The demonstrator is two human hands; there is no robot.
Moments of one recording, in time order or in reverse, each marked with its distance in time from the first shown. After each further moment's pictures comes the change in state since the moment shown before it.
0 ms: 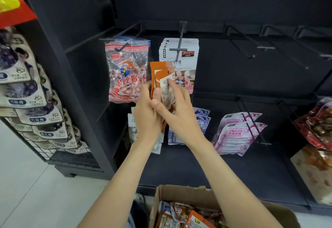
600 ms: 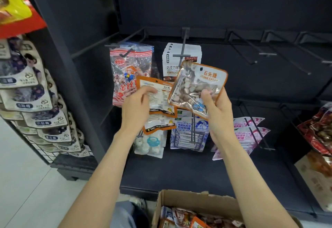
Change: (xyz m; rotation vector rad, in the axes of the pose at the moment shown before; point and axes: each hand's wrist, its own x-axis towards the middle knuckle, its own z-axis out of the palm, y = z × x) left_hand 0.040 -0.019 -0.030 0.260 -0.197 -0.059; right_hand 0.006 0.018 -0.051 0.436 0.277 0.036
